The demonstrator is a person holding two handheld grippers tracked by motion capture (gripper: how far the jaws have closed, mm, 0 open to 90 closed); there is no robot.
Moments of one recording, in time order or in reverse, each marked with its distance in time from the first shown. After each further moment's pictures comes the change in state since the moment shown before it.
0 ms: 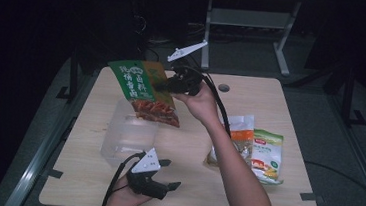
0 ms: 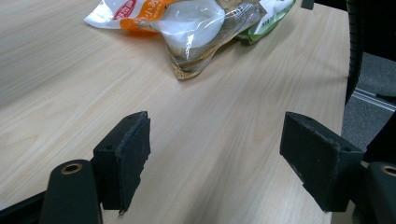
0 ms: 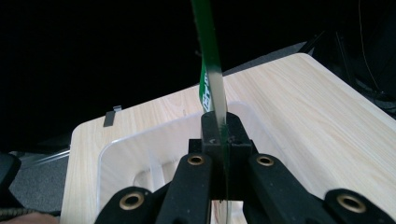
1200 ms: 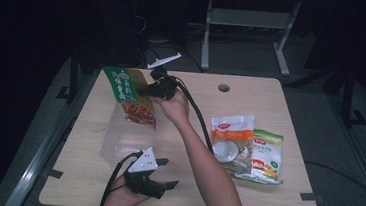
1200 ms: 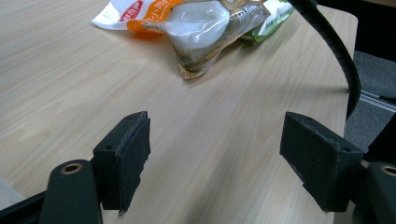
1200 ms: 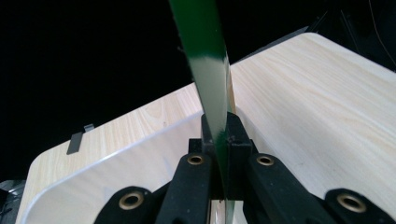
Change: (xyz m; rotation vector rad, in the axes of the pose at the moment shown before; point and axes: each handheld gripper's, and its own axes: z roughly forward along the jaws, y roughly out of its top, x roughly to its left) left arm 0.003 -0.001 -0.006 -0.008 0.011 0.000; right arm -0.033 -0.019 0.102 -0.010 0.009 0.123
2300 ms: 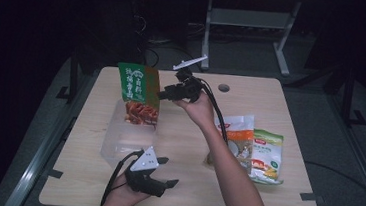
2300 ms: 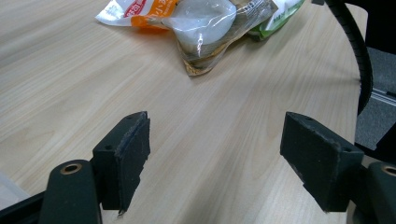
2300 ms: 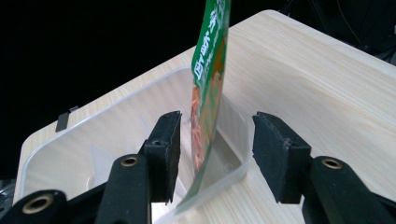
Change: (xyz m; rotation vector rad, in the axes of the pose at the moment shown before) left arm 0.003 0.000 0.004 0.020 0.013 0.004; right arm -0.020 -0.026 -0.062 0.033 -0.082 0.056
